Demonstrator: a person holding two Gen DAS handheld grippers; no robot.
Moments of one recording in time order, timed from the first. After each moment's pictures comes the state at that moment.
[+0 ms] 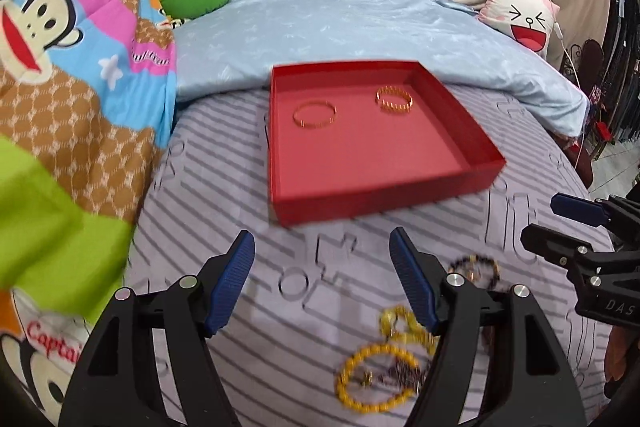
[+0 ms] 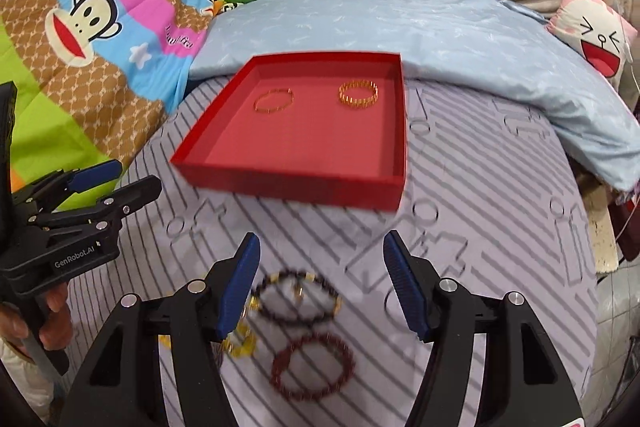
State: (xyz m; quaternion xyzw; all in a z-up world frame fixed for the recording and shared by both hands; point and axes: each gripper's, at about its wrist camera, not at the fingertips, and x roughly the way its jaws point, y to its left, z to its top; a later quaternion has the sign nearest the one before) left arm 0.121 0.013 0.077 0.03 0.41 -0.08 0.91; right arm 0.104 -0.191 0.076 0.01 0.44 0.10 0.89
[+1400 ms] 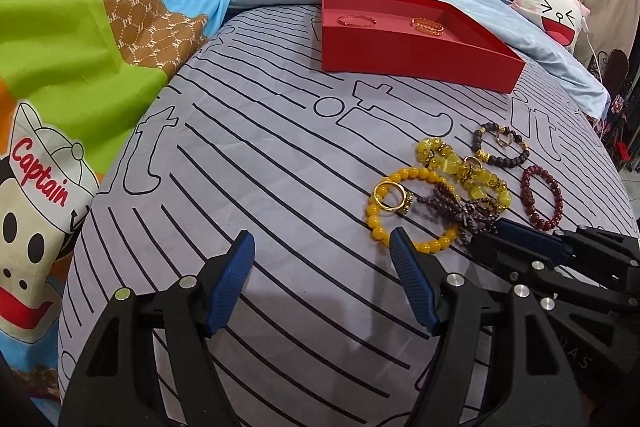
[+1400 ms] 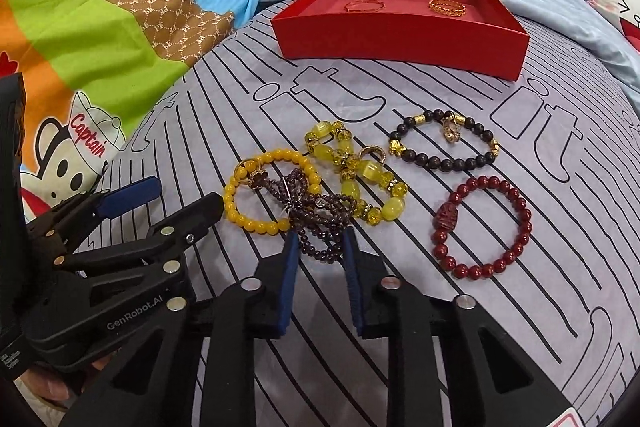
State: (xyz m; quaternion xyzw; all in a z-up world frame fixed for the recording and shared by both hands) left arm 0.024 0.040 0.001 -0.01 0.44 -0.02 0.90; right arm 0.029 -0.109 0.000 0.00 0.47 0.18 0.86
